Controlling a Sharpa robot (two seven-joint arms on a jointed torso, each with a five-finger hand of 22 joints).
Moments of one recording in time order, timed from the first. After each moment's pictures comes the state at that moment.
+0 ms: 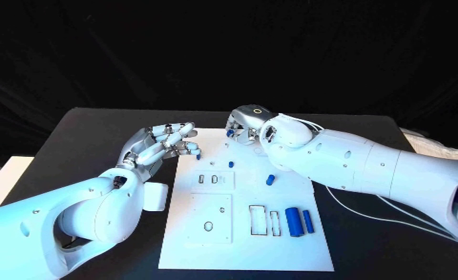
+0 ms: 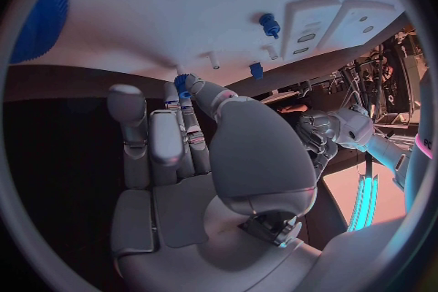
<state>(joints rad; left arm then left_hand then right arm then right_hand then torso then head) 1.15 -0.92 -0.01 1.81 0.04 -0.49 0.48 1.42 -0.01 -0.05 0.13 0.09 0.98 0.21 0.11 0.07 1.08 0.15 0.11 0.07 1.24 0.08 0.23 0.25 0.17 1.11 0.18 0.38 0.15 1.23 -0.53 -0.01 1.19 -1.69 -0.36 -0.15 1.32 -0.06 0.51 -0.05 0.07 1.14 0.14 0.06 0.10 1.21 0.08 0.06 0.06 1.47 -0.02 1.21 1.04 0.15 1.25 0.08 1.09 0.74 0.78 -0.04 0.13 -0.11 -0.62</state>
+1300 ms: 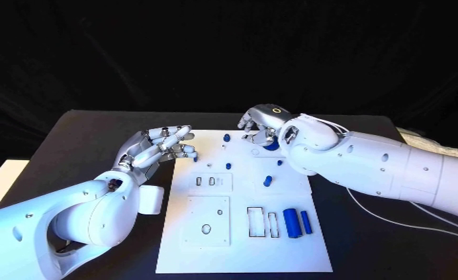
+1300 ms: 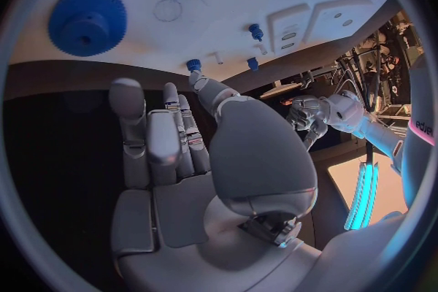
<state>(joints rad) 1.16 -0.93 -0.01 1.80 0.04 -0.47 0.47 1.42 -0.01 -0.05 0.13 0.09 0.97 0.21 0.11 0.07 1.07 0.15 0.11 0.07 1.24 0.08 0.23 0.26 0.17 1.11 0.18 0.38 0.15 1.24 -0.75 0.00 1.41 -1.63 -0.37 -0.18 1.31 -0.11 0.40 -0.01 0.12 0.99 0.16 0.08 0.07 1.21 0.09 0.15 0.09 1.47 0.00 1.25 1.07 0.15 1.24 0.10 1.10 0.74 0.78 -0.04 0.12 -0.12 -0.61</state>
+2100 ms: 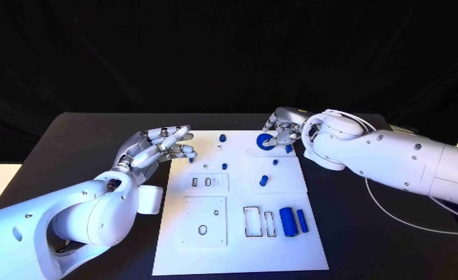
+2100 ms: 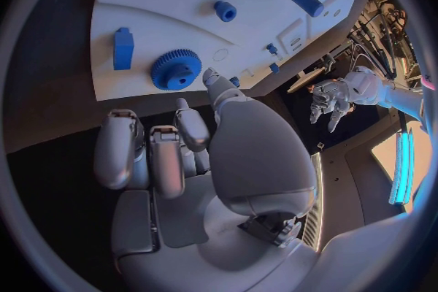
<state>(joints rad) 1.16 -0.92 -0.01 1.79 0.05 -0.45 0.46 1.43 -0.01 -0.05 0.13 0.09 0.97 0.21 0.11 0.07 1.07 0.15 0.11 0.07 1.24 0.08 0.23 0.26 0.17 1.11 0.18 0.38 0.15 1.26 -0.85 0.01 1.42 -1.42 -0.21 -0.27 1.29 -0.12 0.15 0.09 0.20 0.94 0.15 0.07 0.07 1.37 0.06 1.18 1.19 1.47 -0.03 1.50 1.31 0.10 1.38 0.08 1.37 1.15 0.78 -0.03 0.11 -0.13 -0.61</state>
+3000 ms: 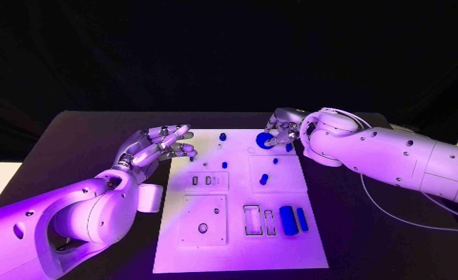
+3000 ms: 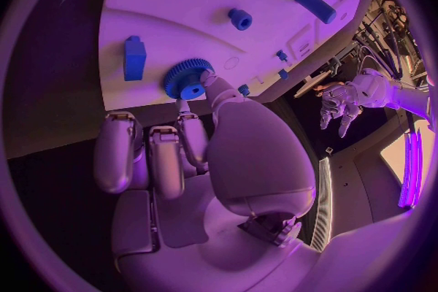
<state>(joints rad) 1.16 -0.92 -0.01 1.78 0.05 -0.45 0.46 1.43 -0.01 -0.05 0.13 0.09 0.98 0.21 0.11 0.07 1.07 0.15 0.11 0.07 1.24 0.08 0.23 0.26 0.17 1.11 0.18 0.38 0.15 1.26 -0.82 0.01 1.37 -1.42 -0.16 -0.31 1.32 -0.09 0.15 0.09 0.22 0.97 0.14 0.09 0.07 1.42 0.06 1.30 1.31 1.46 -0.02 1.51 1.31 0.08 1.39 0.08 1.39 1.19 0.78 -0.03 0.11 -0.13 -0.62</state>
